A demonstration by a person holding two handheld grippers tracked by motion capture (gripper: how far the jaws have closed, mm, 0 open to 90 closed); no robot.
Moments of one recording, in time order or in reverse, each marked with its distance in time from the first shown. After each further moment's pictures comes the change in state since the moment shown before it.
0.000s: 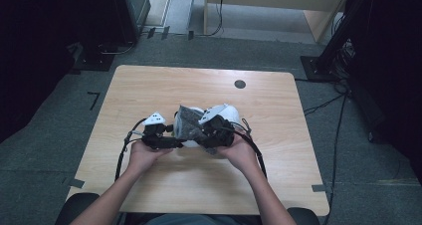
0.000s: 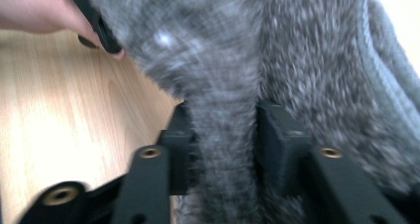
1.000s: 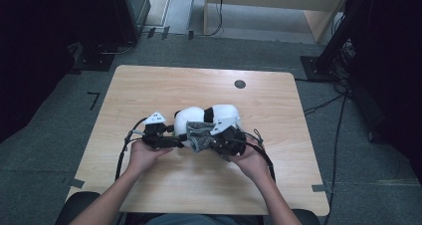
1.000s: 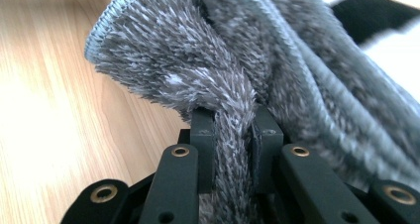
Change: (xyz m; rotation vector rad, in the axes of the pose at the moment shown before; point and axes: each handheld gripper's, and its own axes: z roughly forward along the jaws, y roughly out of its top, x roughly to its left) left arm 0.000 0.002 0.001 0.018 0.009 0.003; right arm 0.002 -0.041 -0.013 0.013 -0.086 -0.047
